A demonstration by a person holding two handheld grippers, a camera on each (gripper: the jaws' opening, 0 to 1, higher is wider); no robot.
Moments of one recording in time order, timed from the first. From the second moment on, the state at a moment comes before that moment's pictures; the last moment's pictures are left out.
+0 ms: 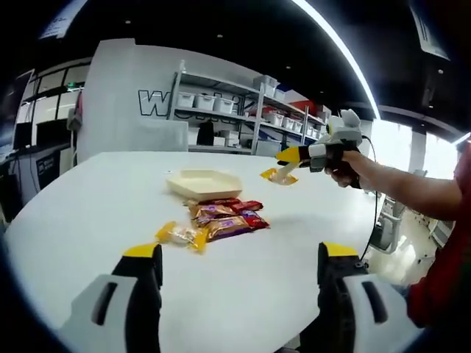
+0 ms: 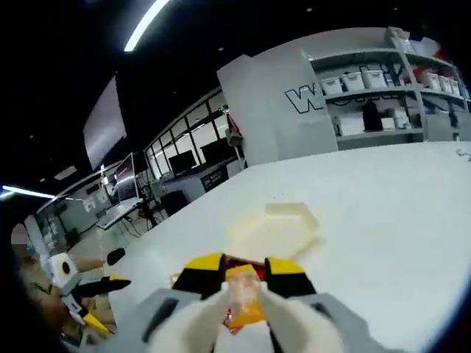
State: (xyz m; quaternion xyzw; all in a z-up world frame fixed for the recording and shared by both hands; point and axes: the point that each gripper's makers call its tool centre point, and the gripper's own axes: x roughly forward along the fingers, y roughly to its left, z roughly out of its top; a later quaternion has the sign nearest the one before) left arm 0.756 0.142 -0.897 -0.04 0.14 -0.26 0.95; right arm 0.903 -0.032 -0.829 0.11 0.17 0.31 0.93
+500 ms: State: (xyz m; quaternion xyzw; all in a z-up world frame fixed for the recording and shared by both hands) left arm 0.757 0.150 -0.896 -0.04 0.14 -0.24 0.96; right arm 0.930 -0.011 -0.795 0.07 0.16 0.33 0.93
